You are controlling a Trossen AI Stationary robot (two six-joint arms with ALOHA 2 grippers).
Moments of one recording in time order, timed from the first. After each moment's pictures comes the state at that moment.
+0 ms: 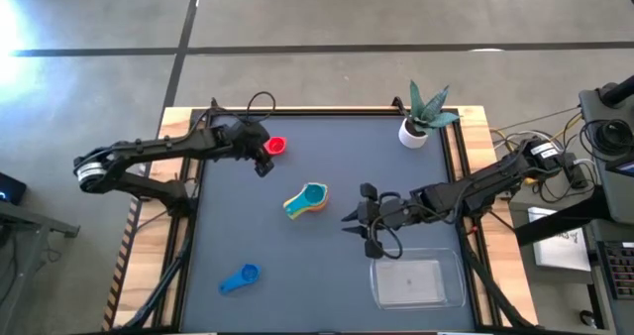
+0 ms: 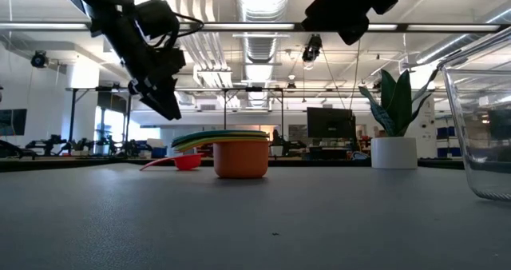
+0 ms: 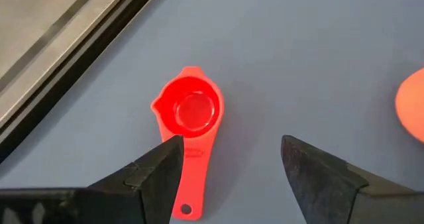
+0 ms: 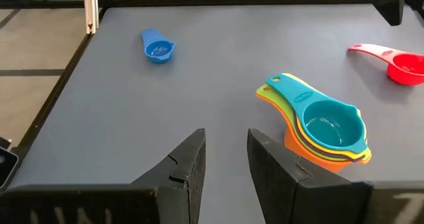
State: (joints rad) left arm 0.47 1.22 0.76 -0.43 -0.15 -0.07; right arm 0.33 1.38 0.88 -0.01 0.21 0.19
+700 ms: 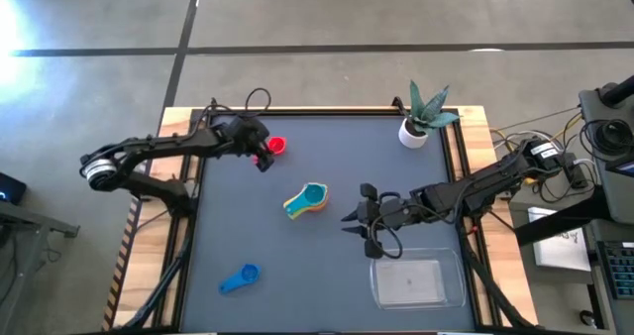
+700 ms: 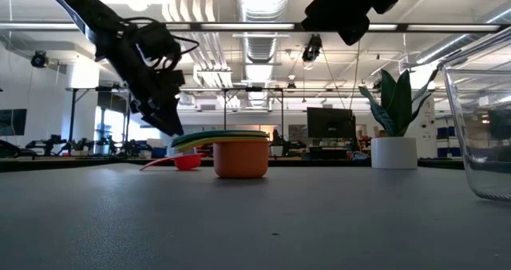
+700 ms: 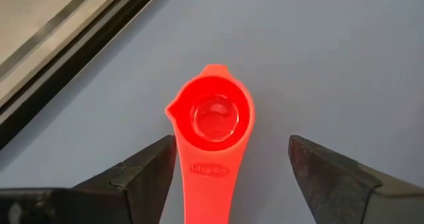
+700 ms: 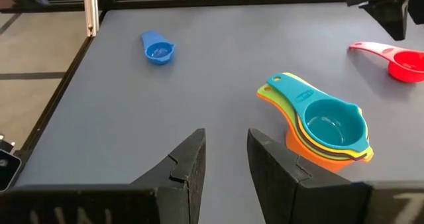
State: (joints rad) left arm 0.59 1.30 0.66 -0.22 -0.06 -0.01; right arm 0.32 1.38 0.88 -0.01 0.21 0.20
